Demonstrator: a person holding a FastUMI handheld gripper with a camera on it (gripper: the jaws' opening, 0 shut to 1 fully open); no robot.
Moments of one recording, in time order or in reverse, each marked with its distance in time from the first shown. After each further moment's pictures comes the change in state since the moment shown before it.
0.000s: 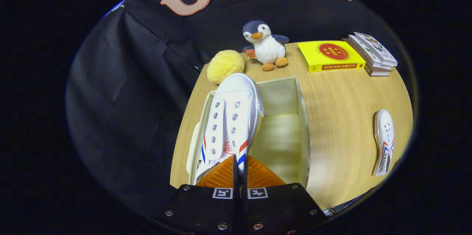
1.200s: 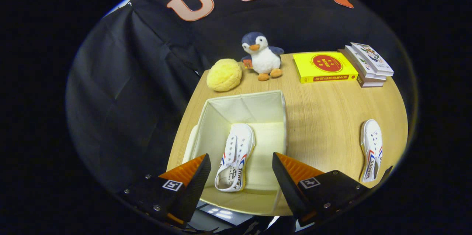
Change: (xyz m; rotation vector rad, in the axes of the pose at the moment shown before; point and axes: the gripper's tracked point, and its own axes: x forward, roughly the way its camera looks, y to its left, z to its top) arm -0.067 -0.032 0.027 -0.049 -0.112 0.000
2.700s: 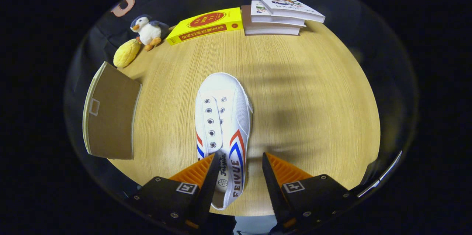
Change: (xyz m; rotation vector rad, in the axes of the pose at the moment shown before) arm -0.013 -0.381 -0.113 0.051 0.306 -0.293
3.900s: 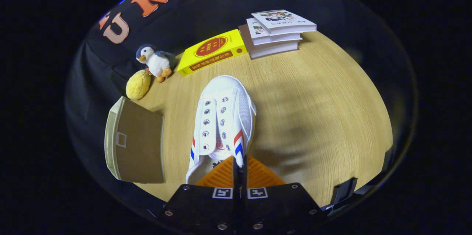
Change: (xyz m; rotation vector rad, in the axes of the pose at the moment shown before) arm -0.053 0.058 0.049 0.178 -0.210 0.099
